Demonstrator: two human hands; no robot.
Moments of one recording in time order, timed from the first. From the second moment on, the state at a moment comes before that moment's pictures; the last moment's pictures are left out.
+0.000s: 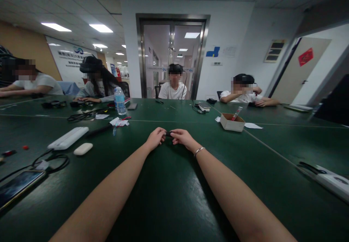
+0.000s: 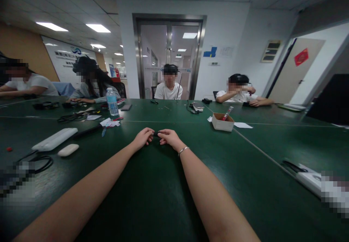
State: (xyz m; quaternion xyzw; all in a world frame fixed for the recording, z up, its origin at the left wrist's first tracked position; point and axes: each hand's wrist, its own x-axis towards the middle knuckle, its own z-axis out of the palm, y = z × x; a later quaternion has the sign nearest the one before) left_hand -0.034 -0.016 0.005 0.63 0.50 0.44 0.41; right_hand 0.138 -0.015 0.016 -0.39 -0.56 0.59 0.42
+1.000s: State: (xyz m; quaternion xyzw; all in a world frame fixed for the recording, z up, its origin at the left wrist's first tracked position) left_hand -0.034 -0.016 0.005 0.62 0.50 0.45 0.40; right_hand 0.139 -0.014 0.015 -0.39 -0.55 0.60 0.43
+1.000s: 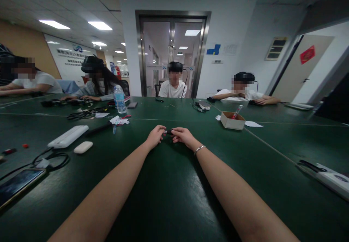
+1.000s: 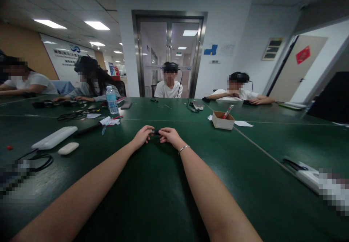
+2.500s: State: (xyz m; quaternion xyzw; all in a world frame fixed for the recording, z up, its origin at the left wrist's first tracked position) left_hand -0.034 -0.017 0.006 0.64 0.49 0.44 0.39; right_hand 0.138 -0.015 0.017 -0.40 -0.55 0.60 0.42
